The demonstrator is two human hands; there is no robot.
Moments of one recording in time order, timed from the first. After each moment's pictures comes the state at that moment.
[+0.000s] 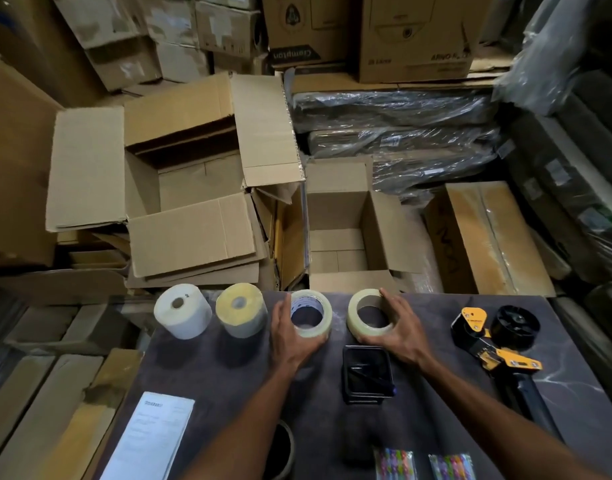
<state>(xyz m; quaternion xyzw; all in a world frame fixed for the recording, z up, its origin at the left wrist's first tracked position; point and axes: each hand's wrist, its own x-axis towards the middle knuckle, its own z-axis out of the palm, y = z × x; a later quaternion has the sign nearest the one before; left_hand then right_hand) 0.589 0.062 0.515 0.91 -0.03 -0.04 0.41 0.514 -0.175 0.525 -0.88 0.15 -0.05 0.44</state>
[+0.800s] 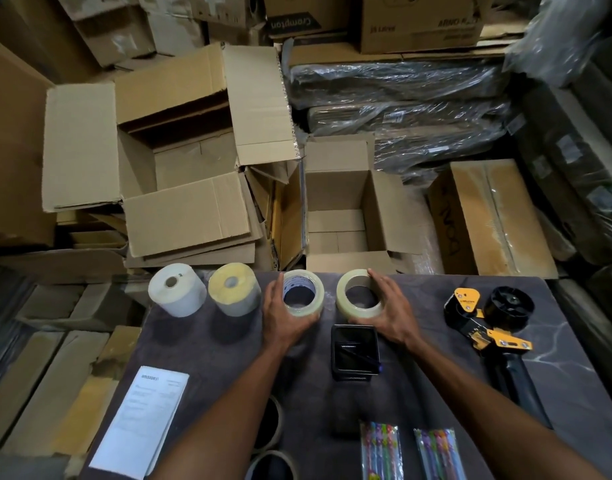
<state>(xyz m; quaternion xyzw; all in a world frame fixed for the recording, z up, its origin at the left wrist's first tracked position) 0.586 0.061 0.514 0.90 -0.04 -0.02 0.43 0.517 -0.181 0.515 -0.90 0.11 -0.03 0.42</state>
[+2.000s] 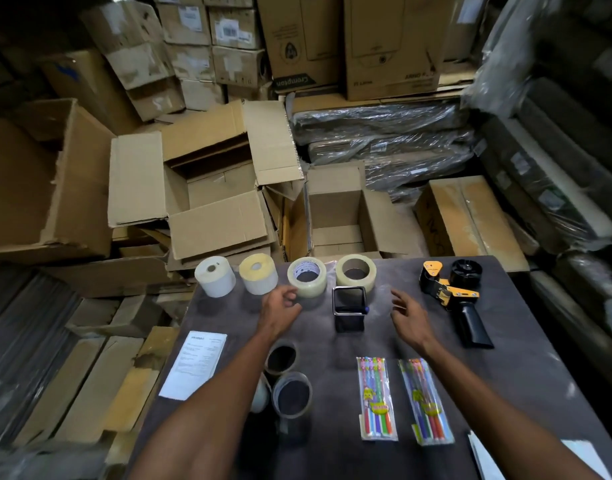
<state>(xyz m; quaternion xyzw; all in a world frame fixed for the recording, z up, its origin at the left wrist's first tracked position) 0.490 0.129 0.608 0.89 -0.08 -0.10 0.45 0.369 -0.151 0.570 -0.82 0.24 -0.05 0.52</state>
